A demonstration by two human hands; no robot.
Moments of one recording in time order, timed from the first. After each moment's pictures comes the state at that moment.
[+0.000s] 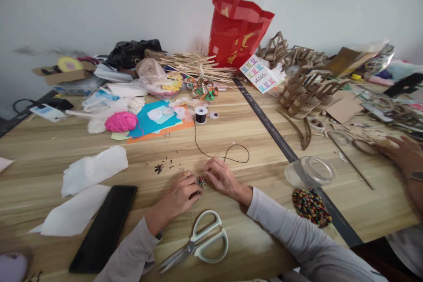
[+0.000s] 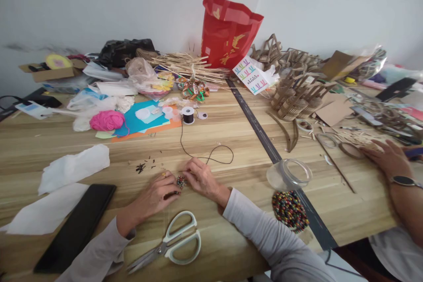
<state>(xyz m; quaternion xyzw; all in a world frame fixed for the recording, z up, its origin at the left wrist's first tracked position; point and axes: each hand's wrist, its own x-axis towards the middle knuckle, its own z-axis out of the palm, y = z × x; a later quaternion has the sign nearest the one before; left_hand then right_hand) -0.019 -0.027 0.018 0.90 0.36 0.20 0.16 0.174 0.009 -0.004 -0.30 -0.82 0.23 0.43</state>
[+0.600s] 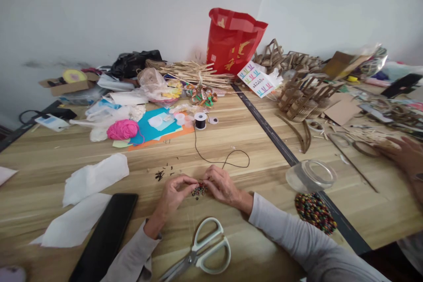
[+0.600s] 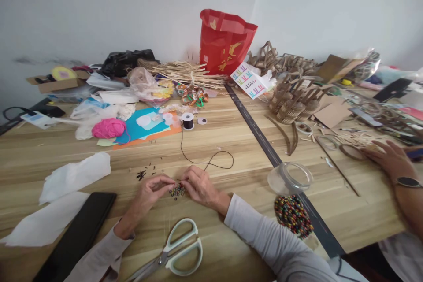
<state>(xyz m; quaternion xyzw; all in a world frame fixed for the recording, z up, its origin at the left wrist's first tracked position) -0.023 -0.015 0.015 0.63 0.49 0.42 0.43 0.171 0.005 0.001 -0.28 -0.84 0.21 0.42</state>
